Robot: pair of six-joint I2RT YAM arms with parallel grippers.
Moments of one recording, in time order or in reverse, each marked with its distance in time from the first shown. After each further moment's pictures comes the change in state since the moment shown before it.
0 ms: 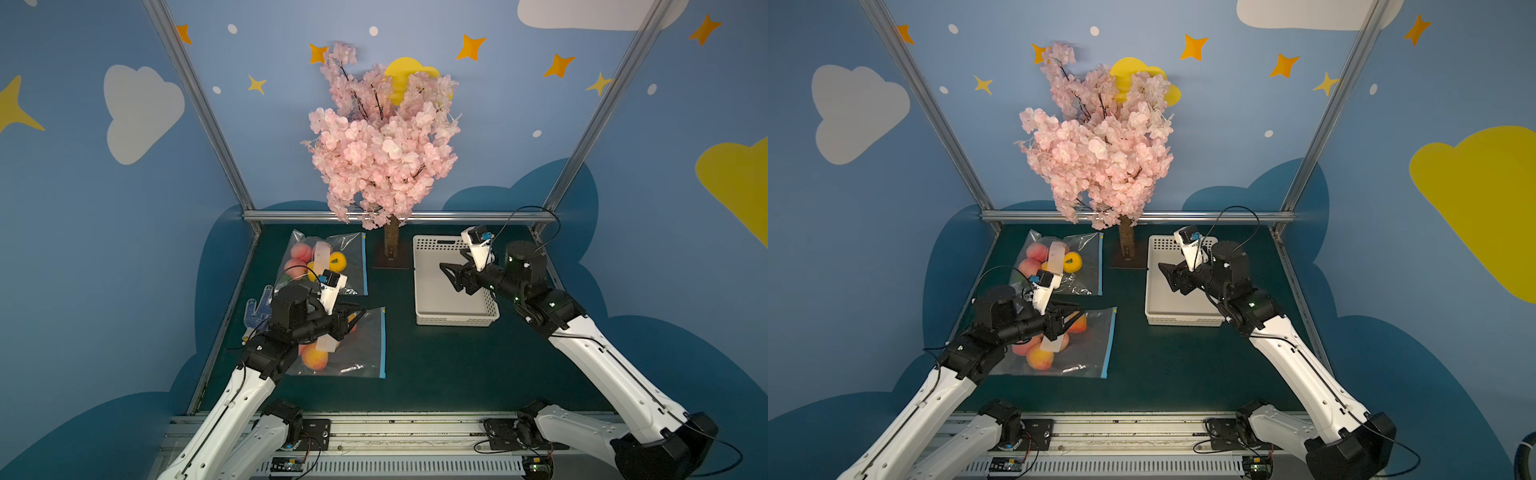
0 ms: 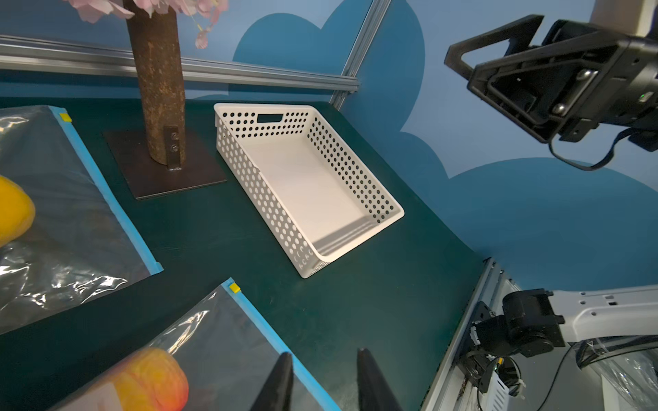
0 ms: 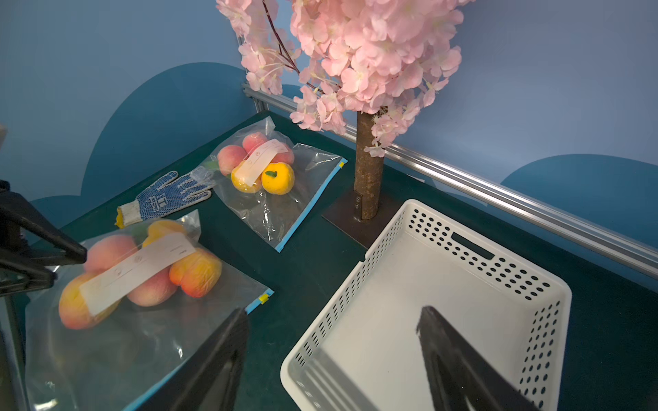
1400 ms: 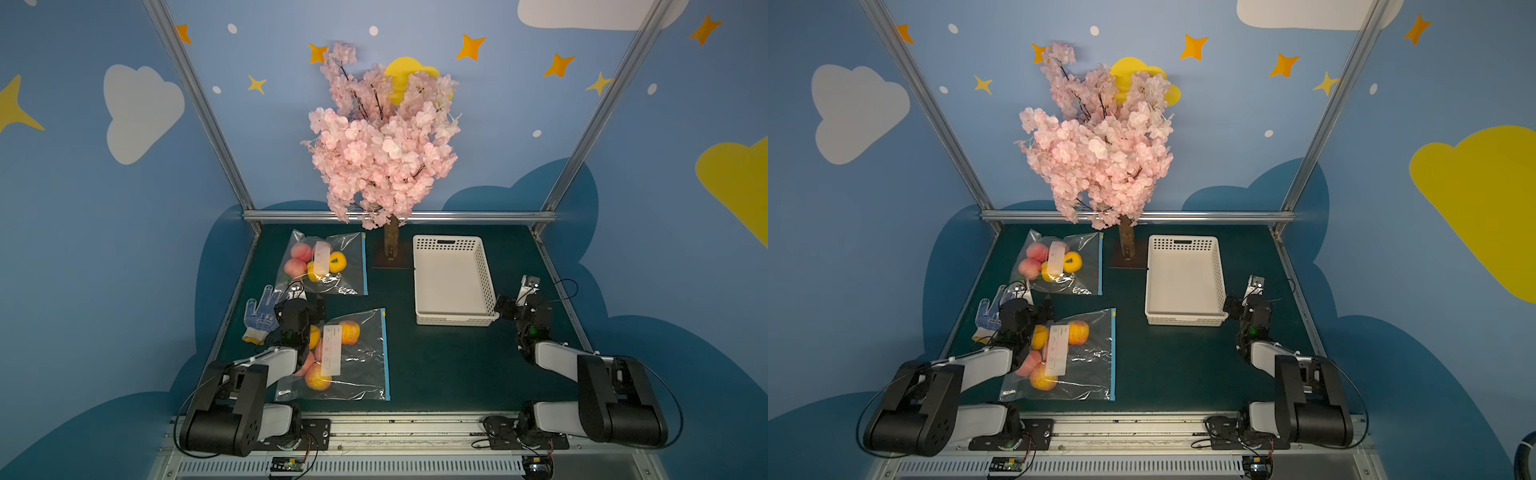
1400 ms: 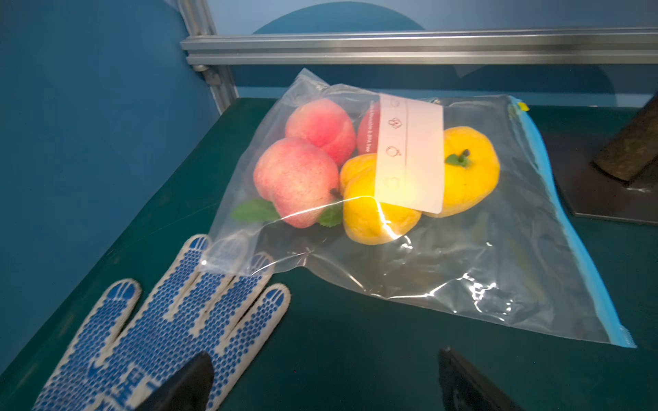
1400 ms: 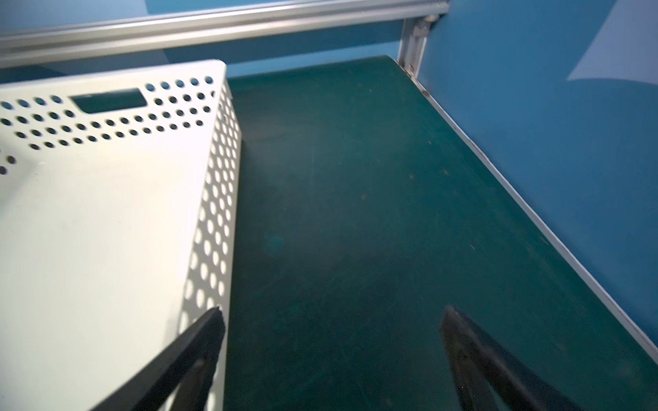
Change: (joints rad) left arm 0.252 0.571 -0.423 1.010 -0.820 0.182; right arm -0.504 0.283 -0.770 0.998 0.328 0.119
